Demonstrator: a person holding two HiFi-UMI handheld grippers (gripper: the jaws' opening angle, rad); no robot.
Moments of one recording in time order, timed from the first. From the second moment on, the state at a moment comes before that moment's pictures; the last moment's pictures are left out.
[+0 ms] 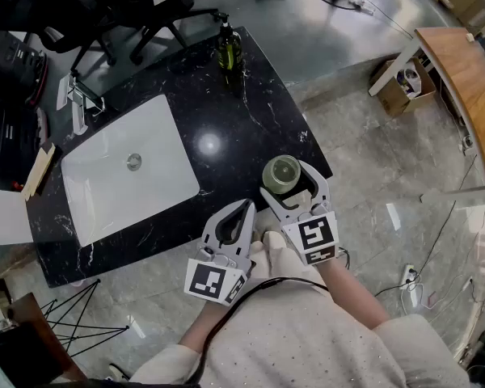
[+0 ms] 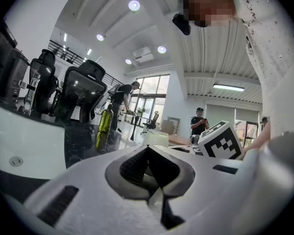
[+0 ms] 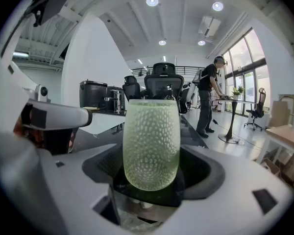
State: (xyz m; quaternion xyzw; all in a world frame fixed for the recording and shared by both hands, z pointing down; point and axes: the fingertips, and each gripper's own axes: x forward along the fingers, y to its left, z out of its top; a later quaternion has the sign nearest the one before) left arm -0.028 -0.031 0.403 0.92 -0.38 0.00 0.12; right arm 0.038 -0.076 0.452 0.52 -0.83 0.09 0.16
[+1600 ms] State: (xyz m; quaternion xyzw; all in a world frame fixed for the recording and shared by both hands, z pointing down) left arm -0.084 -0.036 0.381 0.87 -0.48 -0.02 0.11; right arm -0.020 -0.044 0.399 0.02 -0.56 0.73 -0.39
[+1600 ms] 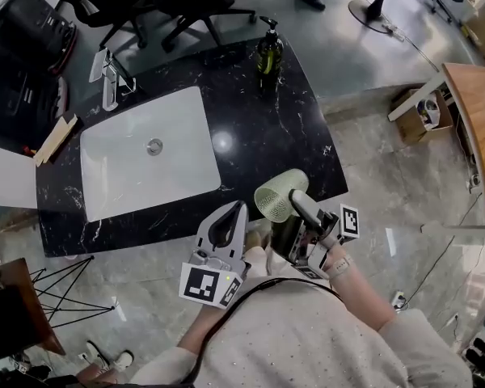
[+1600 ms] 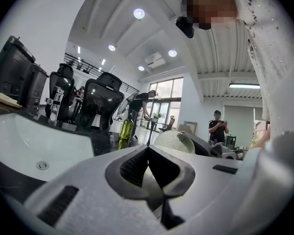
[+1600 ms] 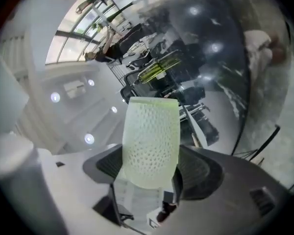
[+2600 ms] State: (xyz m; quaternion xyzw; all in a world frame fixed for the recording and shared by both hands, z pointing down) left arm -0.071 -0.031 0.389 0.87 -0.49 0.02 0.10; right arm -0.001 -0.054 0.420 -0.13 -0.28 0.77 -0.56
